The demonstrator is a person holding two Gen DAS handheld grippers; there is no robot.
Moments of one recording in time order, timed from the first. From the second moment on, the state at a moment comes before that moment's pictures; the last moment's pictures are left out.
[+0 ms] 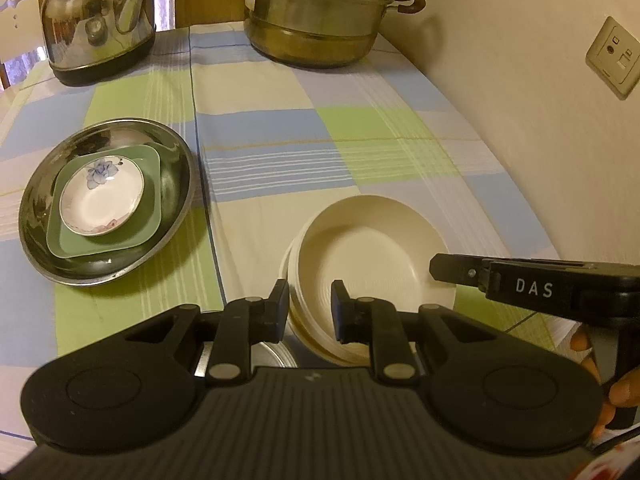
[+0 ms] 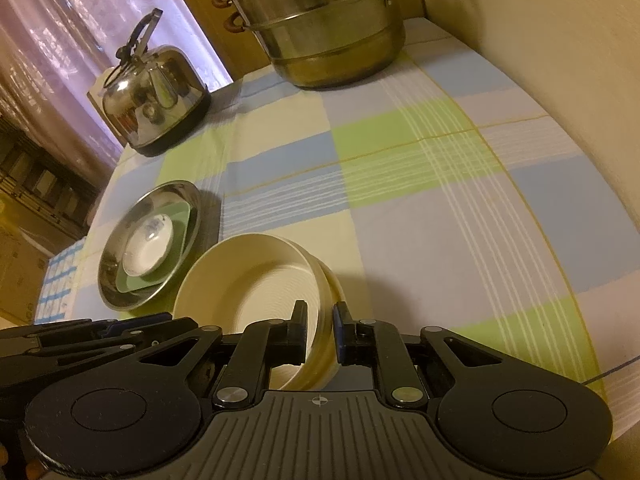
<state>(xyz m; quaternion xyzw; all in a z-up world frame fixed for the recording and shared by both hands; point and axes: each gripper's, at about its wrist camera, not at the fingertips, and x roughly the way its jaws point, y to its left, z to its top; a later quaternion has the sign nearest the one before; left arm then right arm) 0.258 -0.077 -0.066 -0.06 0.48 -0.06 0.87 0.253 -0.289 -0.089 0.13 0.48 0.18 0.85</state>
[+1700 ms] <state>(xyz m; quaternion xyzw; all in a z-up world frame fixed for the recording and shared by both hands) 0.115 -0.045 -0.021 -0.08 0.45 0.01 0.89 0.140 -0.291 -0.064 0.07 0.47 0.23 0.85</state>
